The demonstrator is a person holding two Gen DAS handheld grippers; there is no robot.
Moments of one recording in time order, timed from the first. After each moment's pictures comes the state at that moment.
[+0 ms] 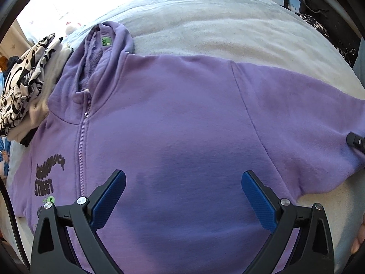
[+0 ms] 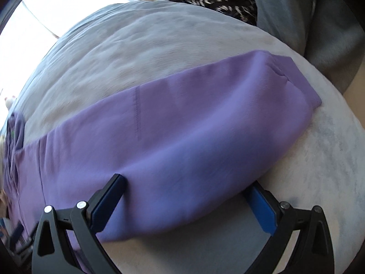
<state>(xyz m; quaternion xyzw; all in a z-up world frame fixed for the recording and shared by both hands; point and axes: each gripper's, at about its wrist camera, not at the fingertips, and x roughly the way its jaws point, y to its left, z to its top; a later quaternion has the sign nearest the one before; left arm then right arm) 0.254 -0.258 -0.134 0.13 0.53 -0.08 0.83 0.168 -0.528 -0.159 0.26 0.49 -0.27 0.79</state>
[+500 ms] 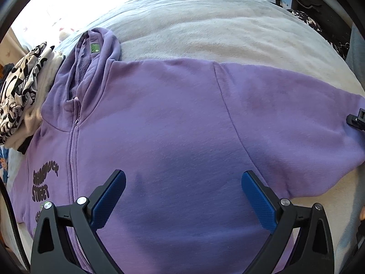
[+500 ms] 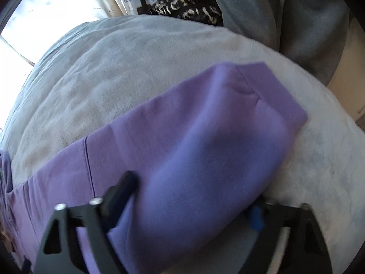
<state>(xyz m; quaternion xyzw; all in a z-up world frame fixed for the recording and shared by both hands) 0.252 -0.275 -0.134 0.15 0.53 -0.10 0.83 0.174 -0.576 -0.162 0.26 0.46 -0.33 0.79</state>
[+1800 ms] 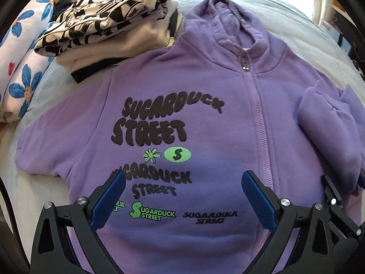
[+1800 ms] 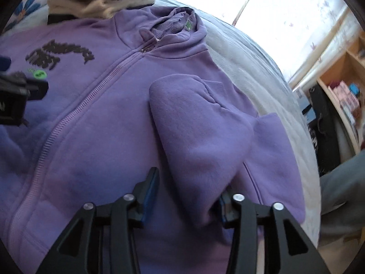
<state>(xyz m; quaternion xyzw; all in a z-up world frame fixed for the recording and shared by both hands) 0.232 -0.008 -0.129 0.04 0.54 0.02 0.84 0.197 -0.169 -0.160 -0.22 0.47 -0.02 0.86</state>
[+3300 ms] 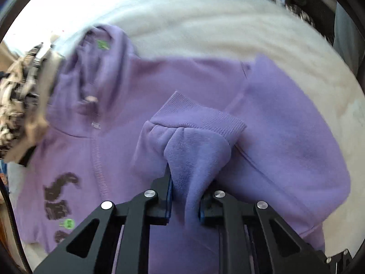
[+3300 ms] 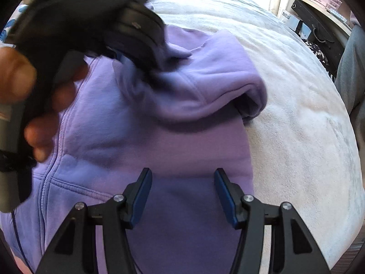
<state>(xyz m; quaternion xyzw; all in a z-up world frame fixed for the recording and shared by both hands) 0.266 -0.212 -0.107 0.16 0.53 -0.14 0.82 0.121 -0.251 -0.145 -0.01 0.54 -0.04 0.84</state>
